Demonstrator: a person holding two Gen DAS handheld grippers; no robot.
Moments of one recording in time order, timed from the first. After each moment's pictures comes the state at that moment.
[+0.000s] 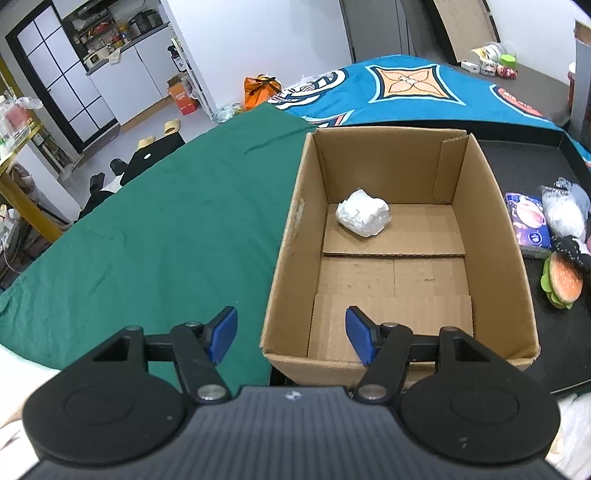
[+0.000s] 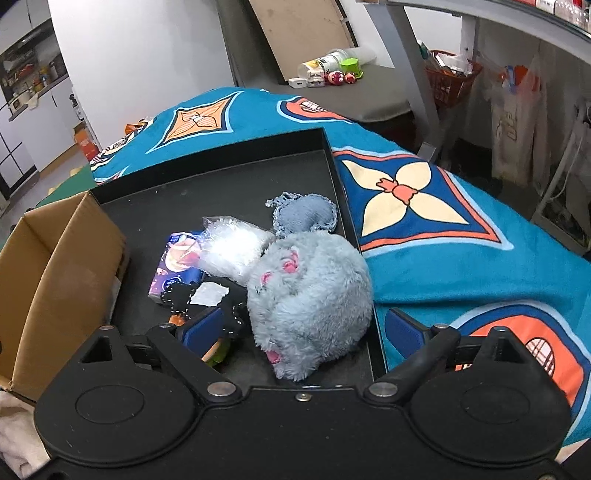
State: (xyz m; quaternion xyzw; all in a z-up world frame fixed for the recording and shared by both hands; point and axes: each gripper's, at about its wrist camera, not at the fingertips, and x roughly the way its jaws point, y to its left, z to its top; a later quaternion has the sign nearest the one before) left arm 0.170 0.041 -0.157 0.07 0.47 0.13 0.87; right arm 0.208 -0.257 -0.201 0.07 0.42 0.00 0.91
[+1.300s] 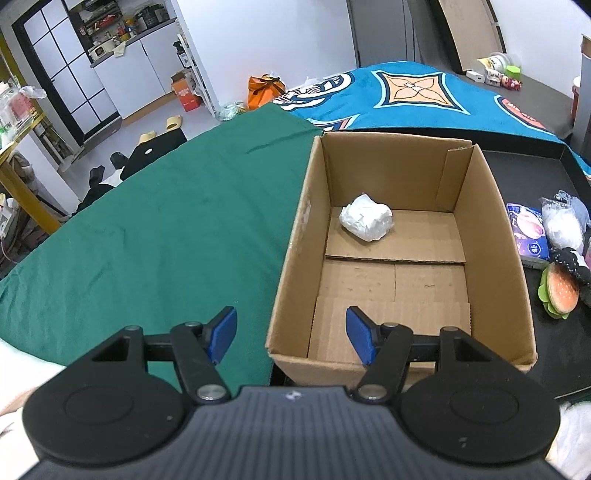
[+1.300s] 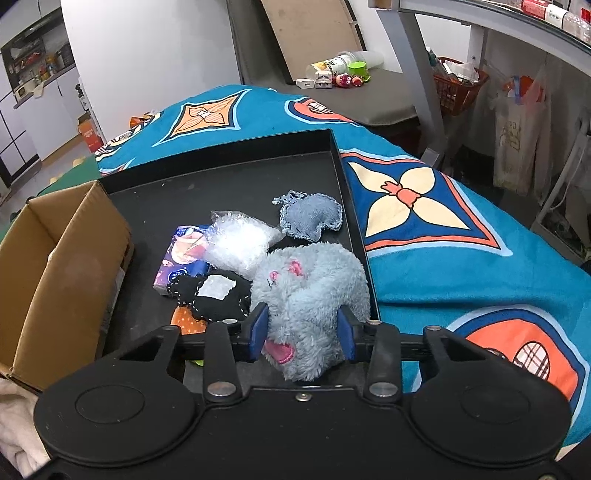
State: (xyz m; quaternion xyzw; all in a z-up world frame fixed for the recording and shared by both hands) left arm 0.170 0.046 -0.153 0.06 0.47 0.14 0.87; right arm 0.204 -0.248 -0.197 0.04 0.42 0.01 0.91
